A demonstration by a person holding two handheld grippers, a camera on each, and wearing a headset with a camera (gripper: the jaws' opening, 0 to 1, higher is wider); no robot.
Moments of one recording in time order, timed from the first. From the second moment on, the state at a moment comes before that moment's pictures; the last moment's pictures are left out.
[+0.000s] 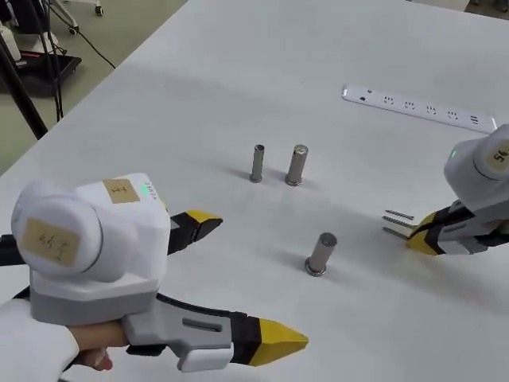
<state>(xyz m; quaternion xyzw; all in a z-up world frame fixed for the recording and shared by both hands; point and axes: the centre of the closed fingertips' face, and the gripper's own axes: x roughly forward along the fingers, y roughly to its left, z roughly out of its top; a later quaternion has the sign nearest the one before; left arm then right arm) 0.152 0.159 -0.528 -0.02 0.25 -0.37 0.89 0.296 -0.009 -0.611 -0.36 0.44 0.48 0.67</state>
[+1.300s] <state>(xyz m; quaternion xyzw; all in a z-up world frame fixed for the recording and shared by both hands) 0.158 0.179 -0.515 -0.02 0.25 -0.35 0.90 0.280 0.000 -0.551 -0.32 0.32 0.45 0.77</state>
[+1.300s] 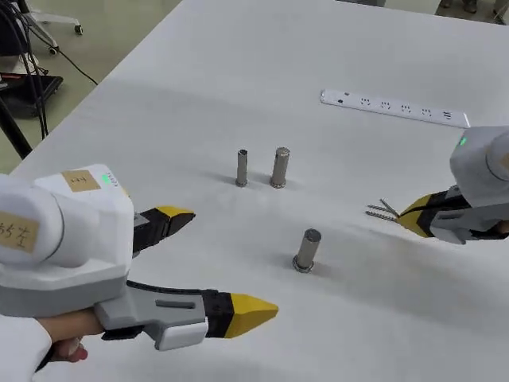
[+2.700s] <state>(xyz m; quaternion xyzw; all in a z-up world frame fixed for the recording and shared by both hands) 0.195 0.056 -0.485 -0.03 0.28 -0.50 0.82 0.189 0.021 -0.504 -0.44 0.15 0.43 0.77</state>
